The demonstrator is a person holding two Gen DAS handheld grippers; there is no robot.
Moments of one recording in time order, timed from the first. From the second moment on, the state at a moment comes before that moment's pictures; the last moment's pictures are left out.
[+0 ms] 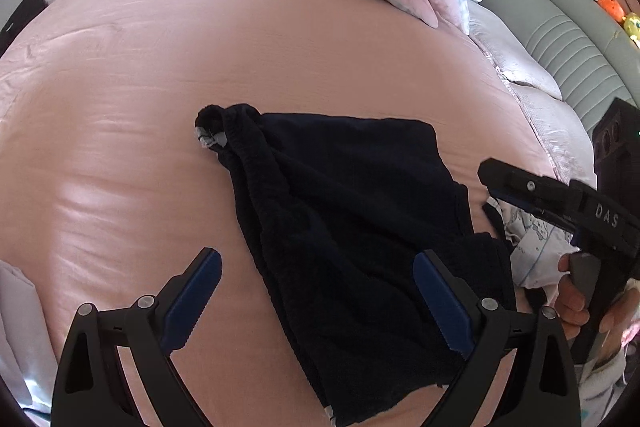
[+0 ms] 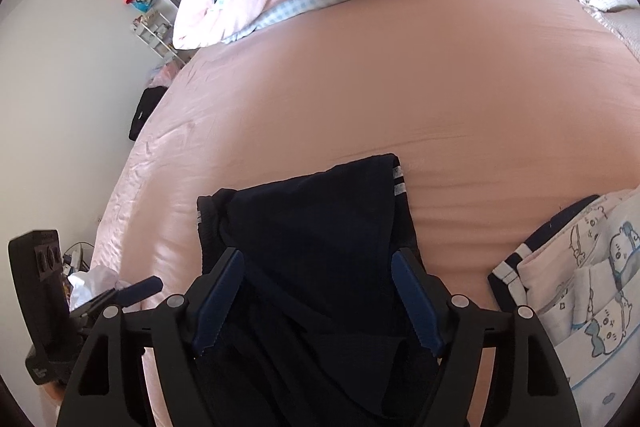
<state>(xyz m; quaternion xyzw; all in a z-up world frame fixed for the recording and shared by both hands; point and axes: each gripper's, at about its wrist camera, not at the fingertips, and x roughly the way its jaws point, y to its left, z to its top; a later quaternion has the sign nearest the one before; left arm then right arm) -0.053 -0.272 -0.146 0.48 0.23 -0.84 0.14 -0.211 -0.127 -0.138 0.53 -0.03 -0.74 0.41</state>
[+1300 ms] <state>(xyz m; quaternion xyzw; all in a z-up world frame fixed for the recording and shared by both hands) 0.014 -0.196 -0.169 0.45 0.19 -0.87 0.09 -0.122 -0.019 -0.148 0.51 0.13 -0.75 0.41</state>
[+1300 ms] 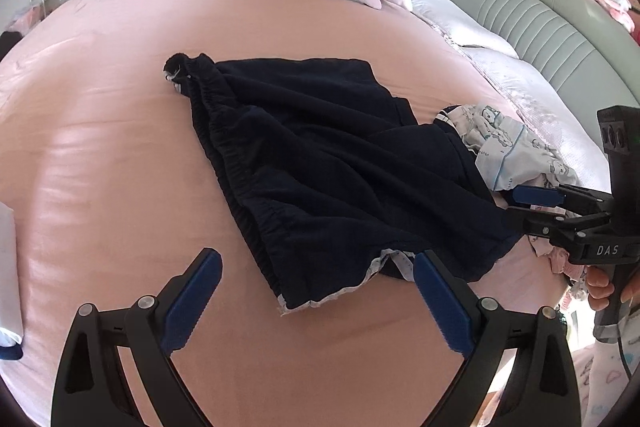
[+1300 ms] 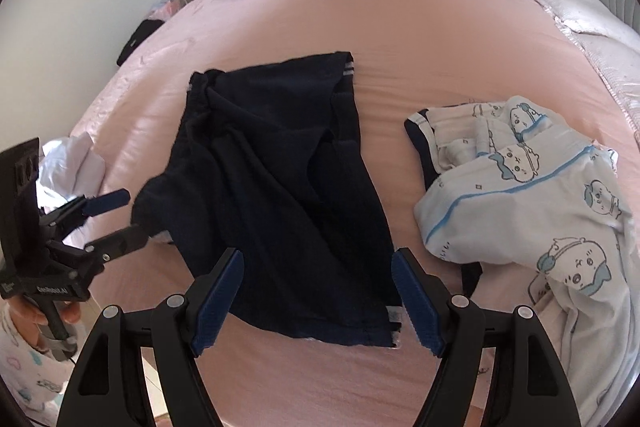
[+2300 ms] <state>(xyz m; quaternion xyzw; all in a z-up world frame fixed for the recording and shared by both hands) 0.020 -0.190 -0.179 0.47 0.18 -0.86 0.13 -0.120 -0.005 -0.184 0.56 0.10 -0.72 0.39</state>
